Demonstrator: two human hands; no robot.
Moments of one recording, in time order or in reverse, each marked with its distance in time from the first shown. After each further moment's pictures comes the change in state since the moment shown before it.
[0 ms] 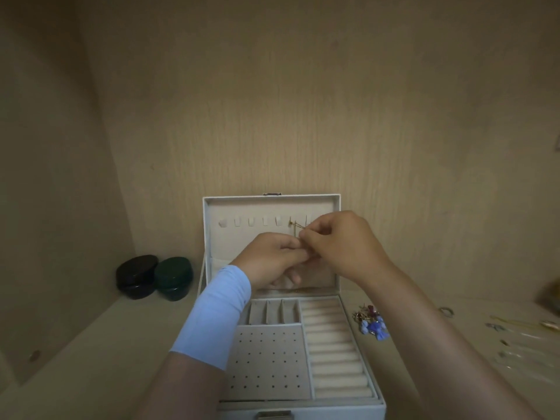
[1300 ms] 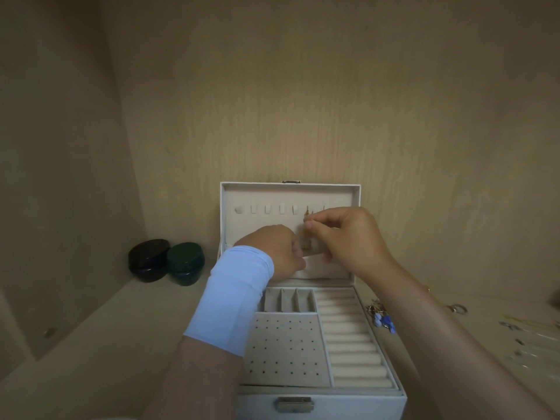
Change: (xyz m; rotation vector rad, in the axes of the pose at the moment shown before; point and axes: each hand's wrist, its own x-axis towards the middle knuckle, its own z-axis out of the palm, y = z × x) left_hand 0.001 -0.004 -0.017 0.736 0.045 -0.087; right_hand 0.005 0.007 0.028 0.279 0.041 -0.085
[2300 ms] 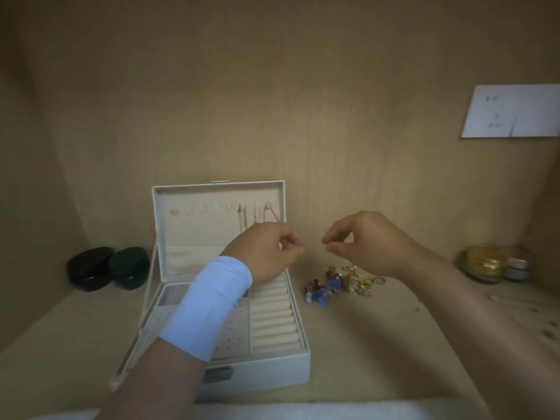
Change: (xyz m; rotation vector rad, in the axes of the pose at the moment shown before) left_hand -0.020 0.076 0.037 -0.208 0.112 0.323; right_hand -0.055 0.010 -0.147 -0.625 -0.243 0.020
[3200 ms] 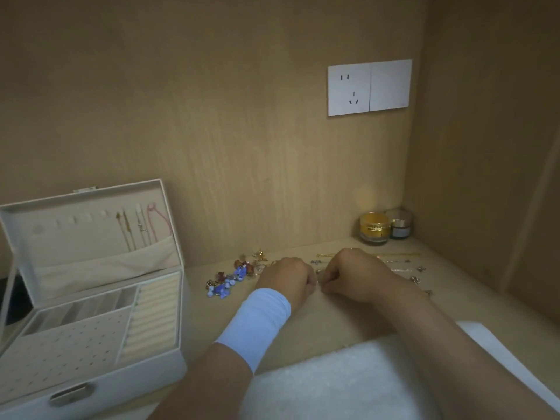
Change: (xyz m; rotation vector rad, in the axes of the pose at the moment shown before) left_hand 0.033 0.117 0.197 0.391 -0.206 0.226; right_hand -0.100 0.162 0.005 -0.076 -0.144 0.361
